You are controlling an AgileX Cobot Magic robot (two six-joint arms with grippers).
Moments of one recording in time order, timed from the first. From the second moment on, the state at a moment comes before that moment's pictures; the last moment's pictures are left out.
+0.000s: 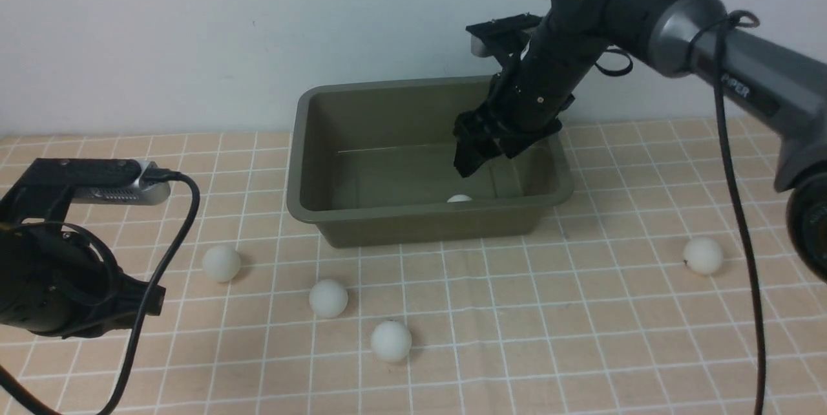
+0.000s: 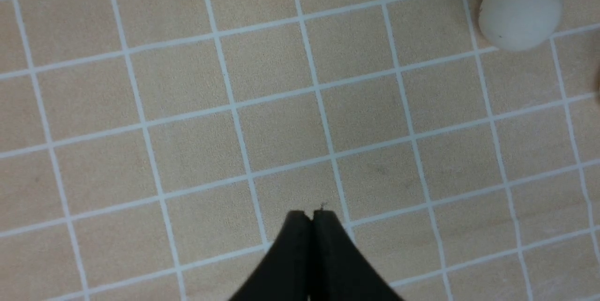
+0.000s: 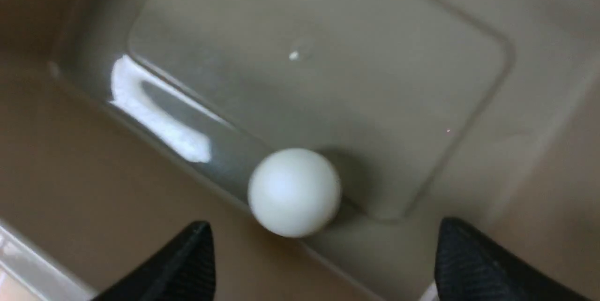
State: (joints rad) right arm 0.37 2.27 -2.15 0.25 1.24 -0.25; left arm 0.08 1.28 -0.76 -0.35 0.74 0.39
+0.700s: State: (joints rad) right arm 0.05 1.84 -1.65 0.09 1.25 -0.08; left arm 0.08 1.28 -0.76 -0.35 0.74 0.39
